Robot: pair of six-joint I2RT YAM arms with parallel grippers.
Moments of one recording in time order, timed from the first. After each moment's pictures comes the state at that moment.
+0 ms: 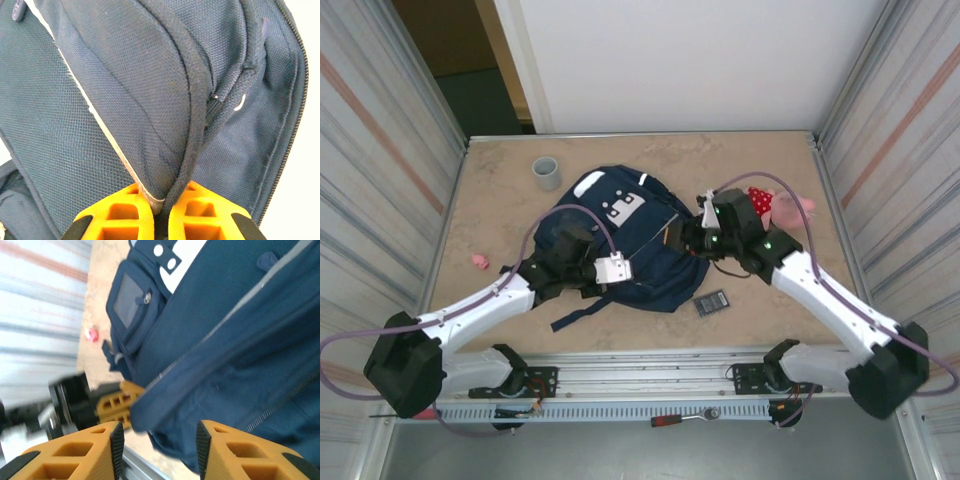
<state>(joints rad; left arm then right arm) -0.69 1.18 0.70 -0.33 0.25 0.75 0.63 1.10 0.94 -0.50 -0.31 0.77</state>
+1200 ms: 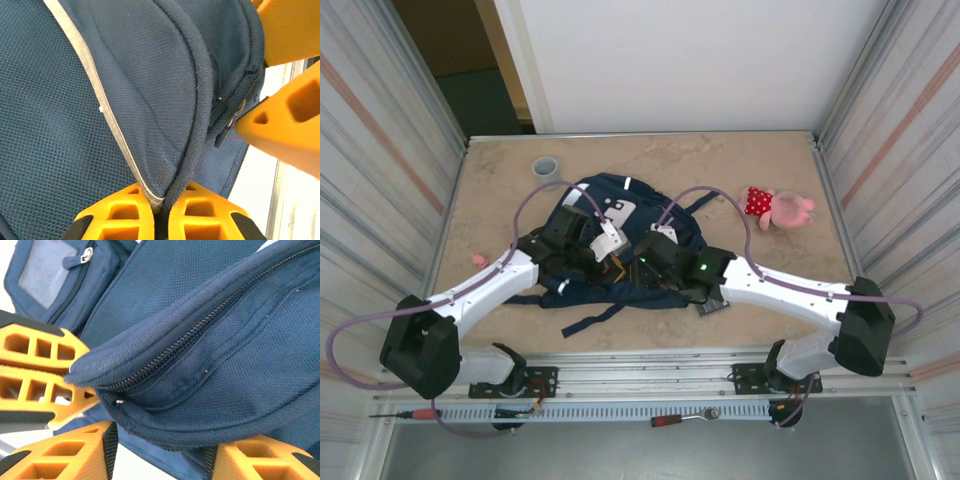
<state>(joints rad) -0.58 1.31 0.86 -0.48 0.56 0.33 1.08 1.40 1.09 -0.63 0.26 0.88</state>
